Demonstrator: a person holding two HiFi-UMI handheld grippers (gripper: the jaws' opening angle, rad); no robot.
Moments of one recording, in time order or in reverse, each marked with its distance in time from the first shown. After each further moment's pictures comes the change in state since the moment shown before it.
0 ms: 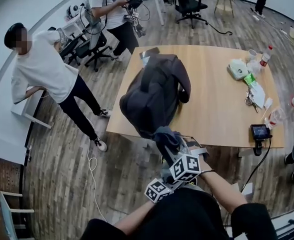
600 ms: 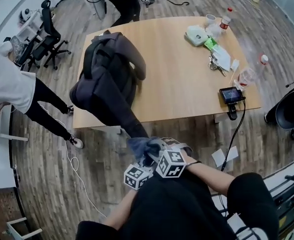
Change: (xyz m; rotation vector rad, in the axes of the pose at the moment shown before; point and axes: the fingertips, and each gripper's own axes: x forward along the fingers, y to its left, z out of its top) left arm 0.007 0.005 -0.003 -0.007 0.040 0.005; right arm -0.041 0.110 -0.071 0.219 0.109 0.283
